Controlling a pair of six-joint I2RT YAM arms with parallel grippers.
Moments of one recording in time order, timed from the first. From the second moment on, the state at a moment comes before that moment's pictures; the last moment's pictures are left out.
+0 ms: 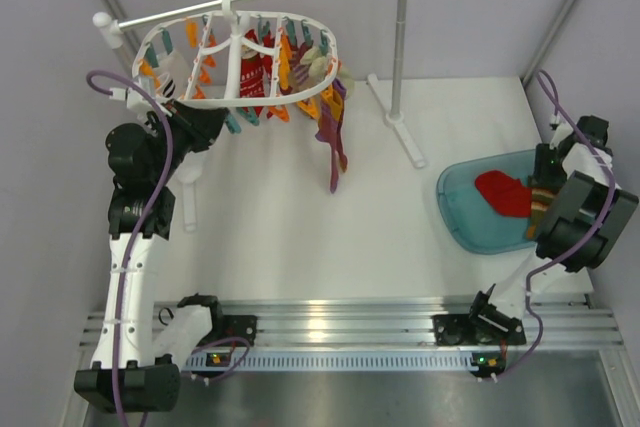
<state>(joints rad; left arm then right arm) 0.03 0.92 1.11 -0.15 0.40 -0.66 -0.55 1.77 1.29 -0.55 -0.06 -0.37</state>
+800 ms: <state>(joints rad) 0.03 0.92 1.11 -0.15 0.39 -0.65 -0.56 1.86 1.26 -0.47 -0.06 -0.23</state>
